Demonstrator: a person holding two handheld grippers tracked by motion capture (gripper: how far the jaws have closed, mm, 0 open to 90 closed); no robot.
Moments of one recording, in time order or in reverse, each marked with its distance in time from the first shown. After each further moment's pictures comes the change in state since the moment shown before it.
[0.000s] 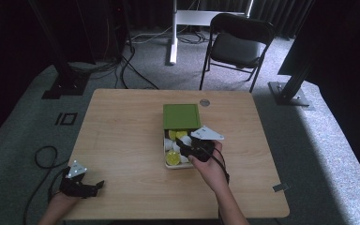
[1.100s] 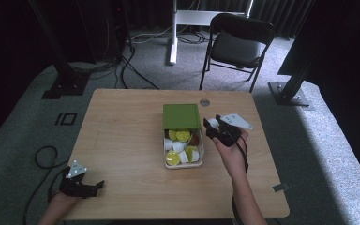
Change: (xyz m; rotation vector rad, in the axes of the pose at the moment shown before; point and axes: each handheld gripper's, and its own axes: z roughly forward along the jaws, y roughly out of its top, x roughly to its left) left arm 0.000 0.000 0.000 0.000 0.000 0.000; right arm -0.078 0.012 -0.020 -0.112 -0.219 0.080
